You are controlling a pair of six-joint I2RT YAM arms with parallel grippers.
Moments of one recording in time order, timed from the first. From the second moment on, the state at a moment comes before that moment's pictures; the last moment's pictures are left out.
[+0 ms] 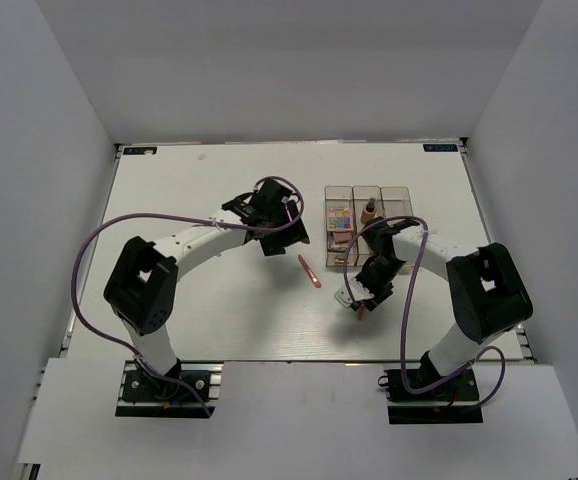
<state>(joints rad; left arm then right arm) -0.68 1.75 1.31 -0.50 0.02 -0.92 0.45 1.63 0.92 -0.97 -0.46 -1.97</state>
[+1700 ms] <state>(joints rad) -0.68 2.06 1.55 -0.69 0.18 -1.00 0.07 1.39 1.07 -0.45 -0.50 -0.43</state>
